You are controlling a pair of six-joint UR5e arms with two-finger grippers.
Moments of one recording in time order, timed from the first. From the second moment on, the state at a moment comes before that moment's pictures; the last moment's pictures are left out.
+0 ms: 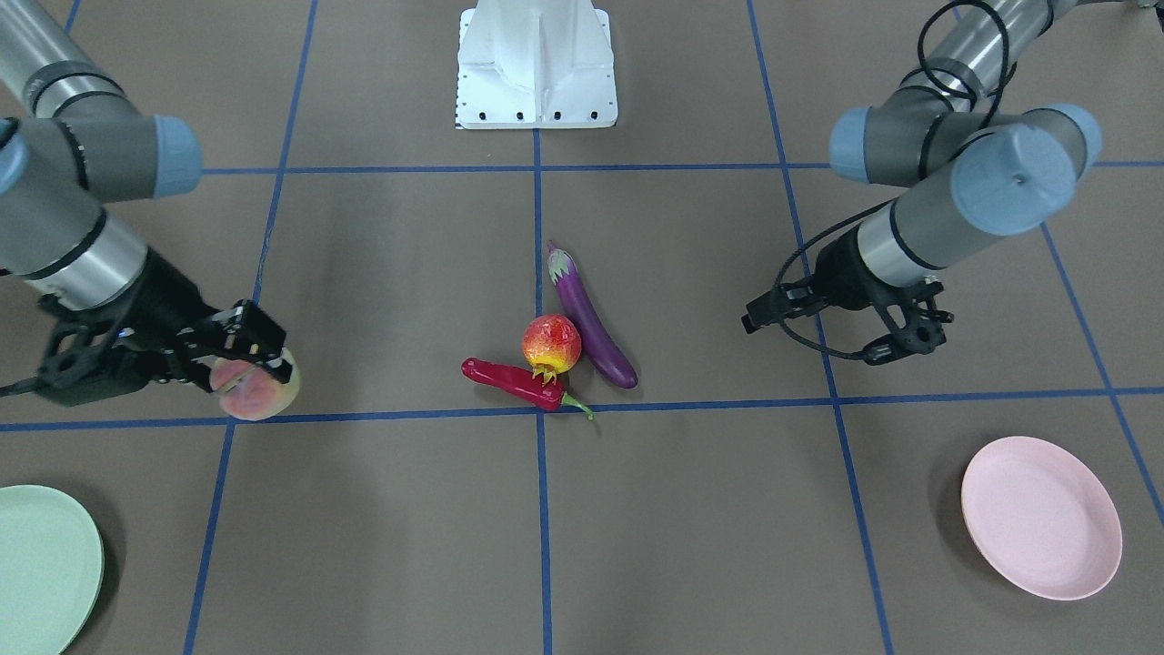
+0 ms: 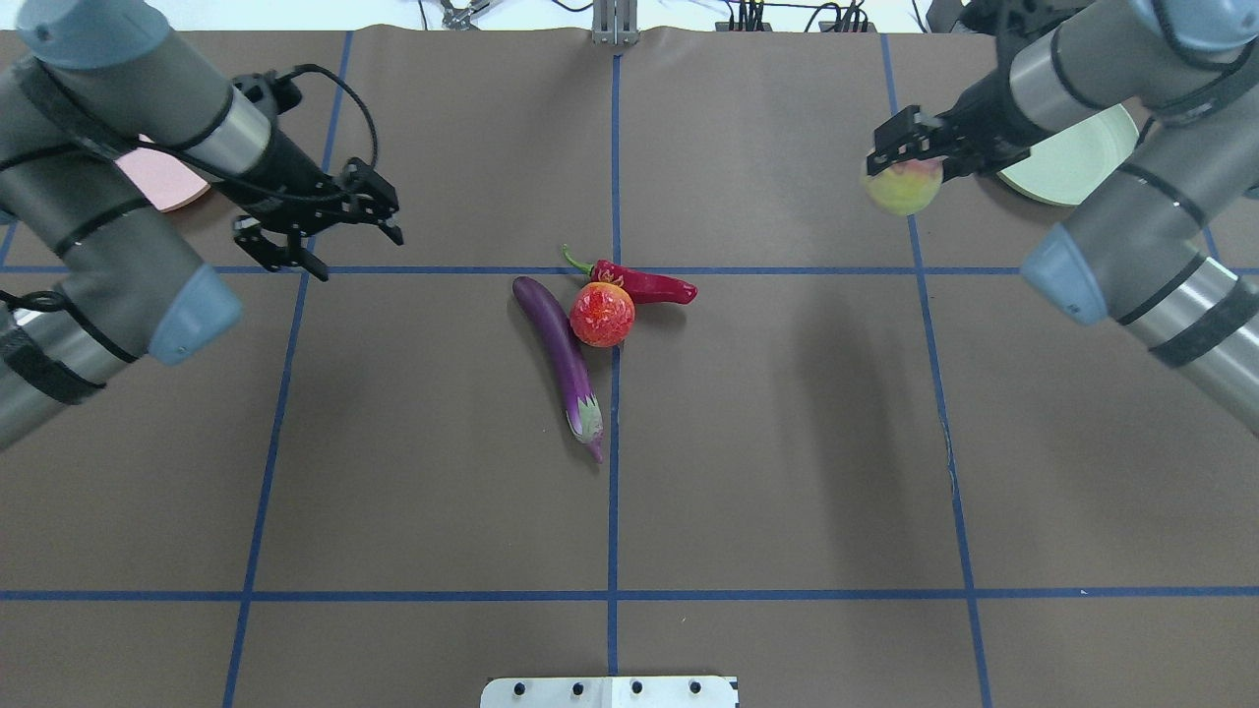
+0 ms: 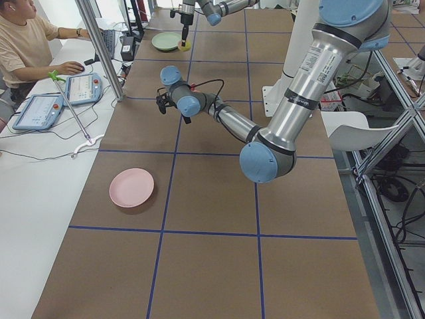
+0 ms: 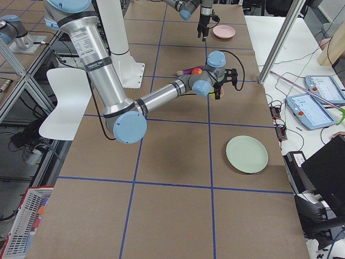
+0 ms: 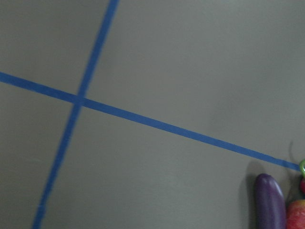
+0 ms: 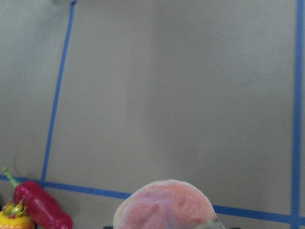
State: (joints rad) left arm -0.87 -2.10 -1.58 -1.88 -2.35 -1.38; right arm 1.07 -1.15 1.54 -1.07 2.26 0.99
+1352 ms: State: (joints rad) left arm -0.52 -2.33 -1.53 -1.68 -1.96 -1.37; right arm 1.26 -1.04 0.98 -1.09 2.16 0.71
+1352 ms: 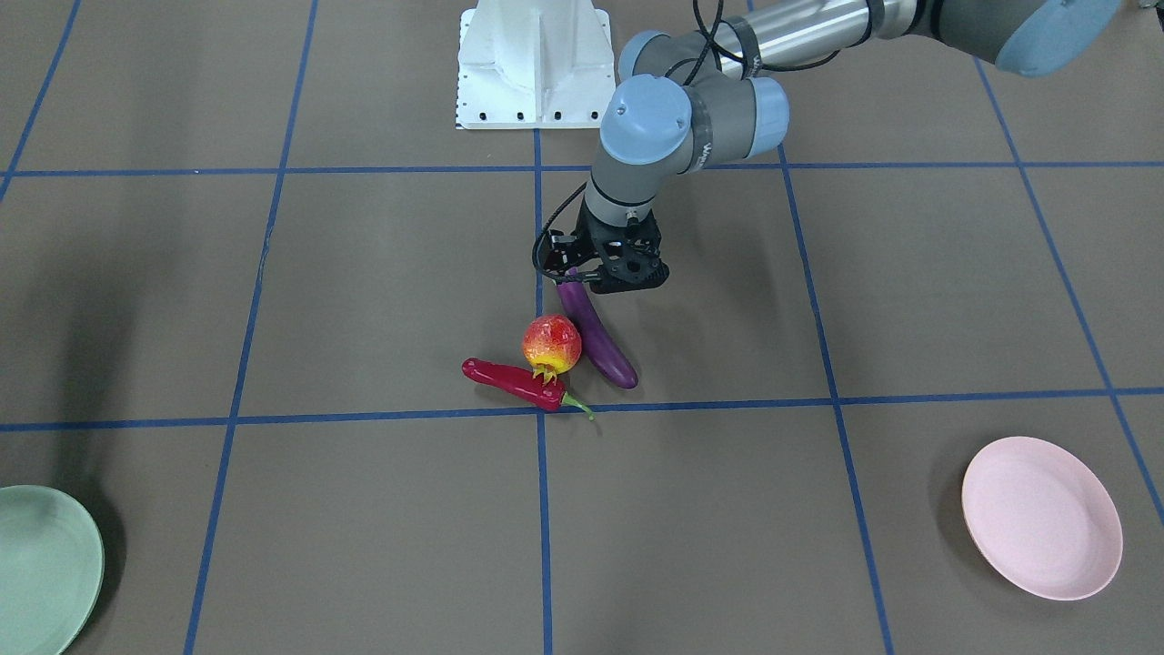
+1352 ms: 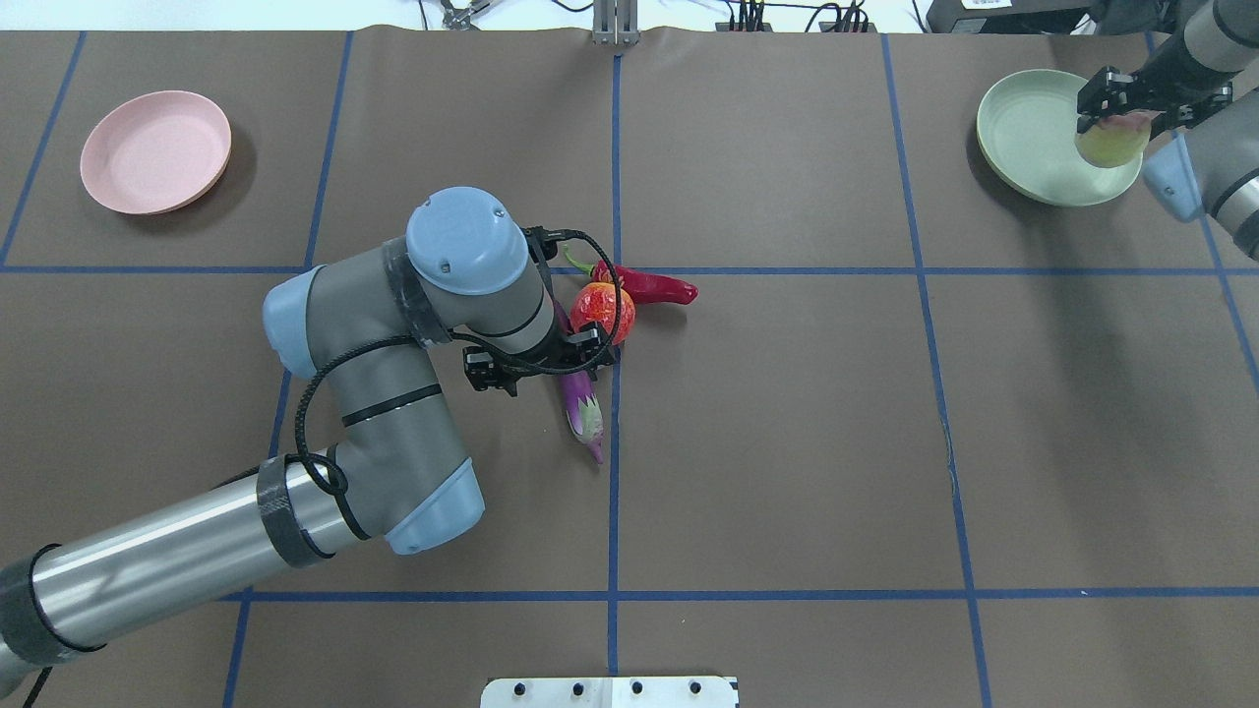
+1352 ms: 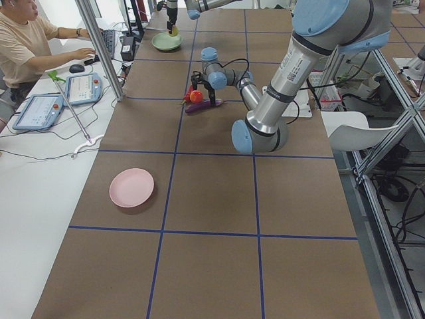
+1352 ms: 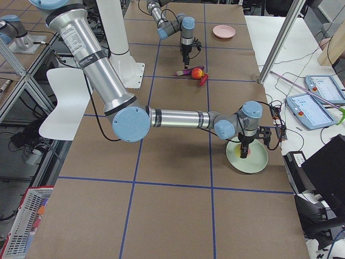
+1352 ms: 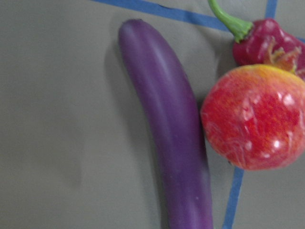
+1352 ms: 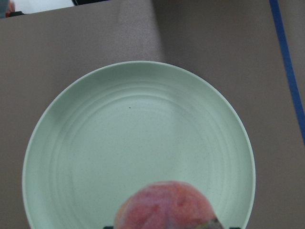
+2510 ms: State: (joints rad) left arm -0.52 -2.44 -1.36 -1.63 -1.89 -1.28; right arm 1.25 -1.04 0.99 -1.08 2.16 0.71
